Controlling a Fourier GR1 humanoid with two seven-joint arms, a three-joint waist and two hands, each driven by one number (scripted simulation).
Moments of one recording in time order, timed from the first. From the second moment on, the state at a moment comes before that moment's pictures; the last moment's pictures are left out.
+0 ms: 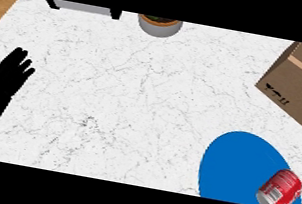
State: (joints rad) left arm -0.03 0.20 0.22 -1.67 0.20 -0.11 0.30; right arm -0.34 -0.61 -0.26 -1.88 0.60 0.45 0.12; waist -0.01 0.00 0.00
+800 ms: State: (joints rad) left arm -0.07 0.19 0.22 -1.65 0.19 -0.11 0.30; right arm -0.56 -0.73 -0.31 -1.30 0.73 0.26 -0.14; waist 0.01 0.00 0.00
